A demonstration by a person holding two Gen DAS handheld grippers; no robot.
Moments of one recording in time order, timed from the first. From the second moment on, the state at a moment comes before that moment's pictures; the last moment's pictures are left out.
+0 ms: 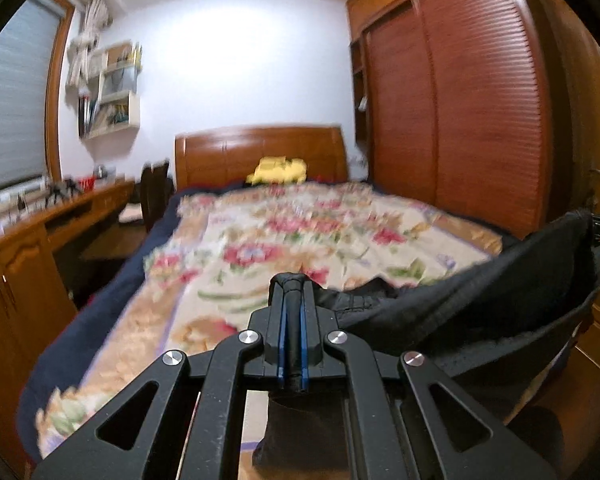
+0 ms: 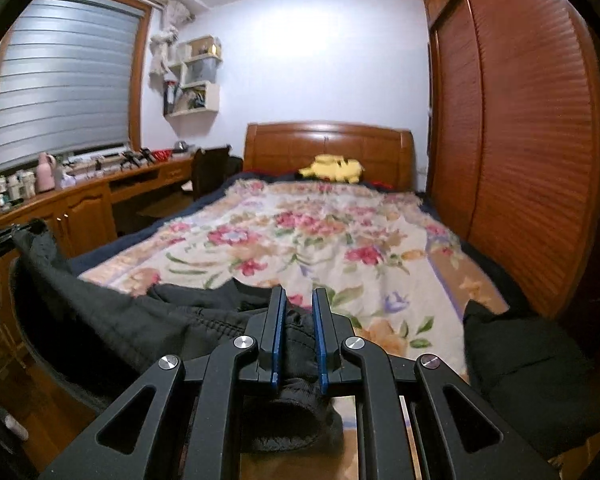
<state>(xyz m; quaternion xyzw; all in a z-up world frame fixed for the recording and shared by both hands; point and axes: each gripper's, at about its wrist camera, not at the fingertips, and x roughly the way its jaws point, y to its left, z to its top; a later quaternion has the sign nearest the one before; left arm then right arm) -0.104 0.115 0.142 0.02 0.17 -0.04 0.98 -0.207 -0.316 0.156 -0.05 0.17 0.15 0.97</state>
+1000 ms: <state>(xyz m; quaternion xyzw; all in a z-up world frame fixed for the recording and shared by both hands) 0.128 0.122 0.038 0.01 0.32 0.01 0.95 0.139 -0.244 0.081 -0.09 0.30 0.09 0.95</state>
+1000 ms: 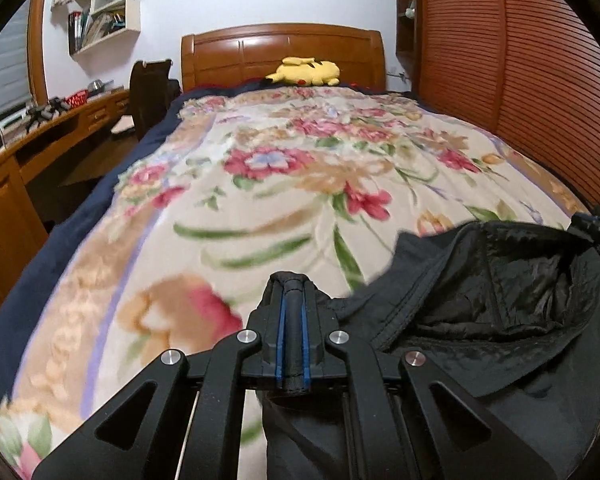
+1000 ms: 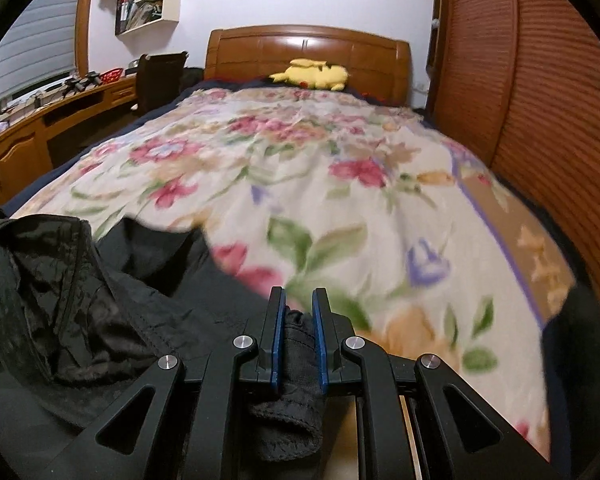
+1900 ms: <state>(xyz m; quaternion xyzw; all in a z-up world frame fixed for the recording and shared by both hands) 0.044 0.091 0.035 -0.04 0.27 -0.04 0.96 0.129 -0.228 0.076 -0.08 0.26 0.09 0.96</state>
